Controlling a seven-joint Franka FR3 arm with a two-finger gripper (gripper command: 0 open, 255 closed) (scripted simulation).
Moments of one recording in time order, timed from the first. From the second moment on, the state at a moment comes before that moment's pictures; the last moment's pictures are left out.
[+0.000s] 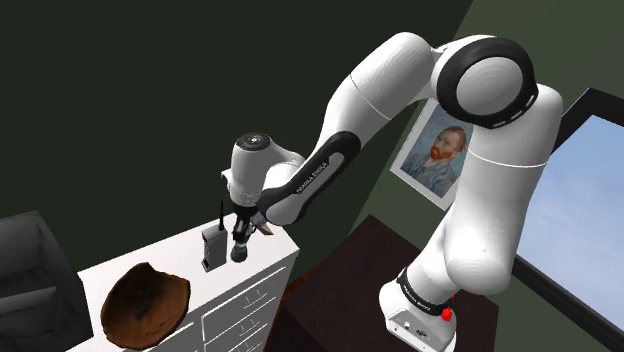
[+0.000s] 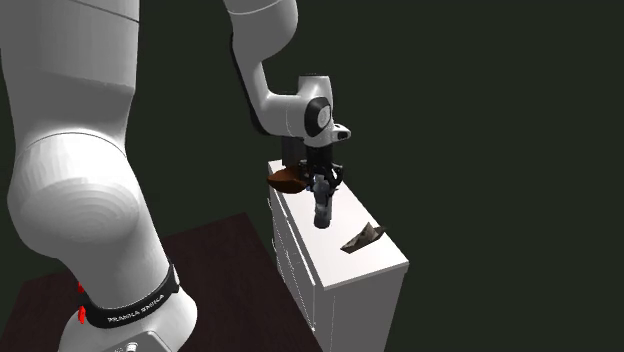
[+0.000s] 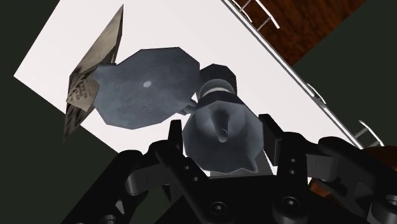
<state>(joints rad) 0.17 0.34 0.20 -2.36 -0.32 2.71 0.02</state>
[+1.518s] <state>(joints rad) 0.13 0.06 0.28 -2.35 -0.13 2.44 -0.13</state>
